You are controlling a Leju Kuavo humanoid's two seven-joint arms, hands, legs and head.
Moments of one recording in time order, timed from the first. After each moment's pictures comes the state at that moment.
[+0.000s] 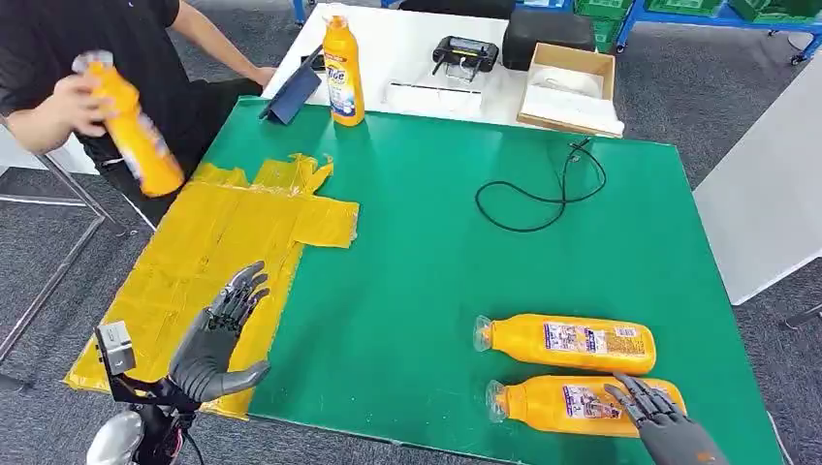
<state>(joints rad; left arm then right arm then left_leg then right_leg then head) 0.14 0.07 0.04 -1.64 0.34 -0.58 -0.36 0.50 -0.67 0.21 -1.95 0.77 -0.01 0.12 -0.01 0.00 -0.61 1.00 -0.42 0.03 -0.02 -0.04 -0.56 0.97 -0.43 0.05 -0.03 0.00</state>
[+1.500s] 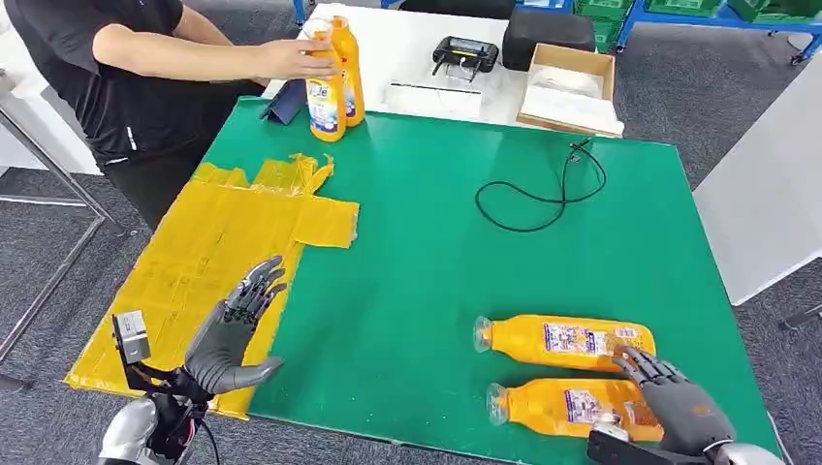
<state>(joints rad) 0.08 0.08 -0.01 -1.59 0.36 -0.60 -0.36 0.27 -0.59 0.15 -1.75 0.79 0.19 0.01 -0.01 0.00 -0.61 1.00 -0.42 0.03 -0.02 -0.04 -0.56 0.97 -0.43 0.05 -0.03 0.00</state>
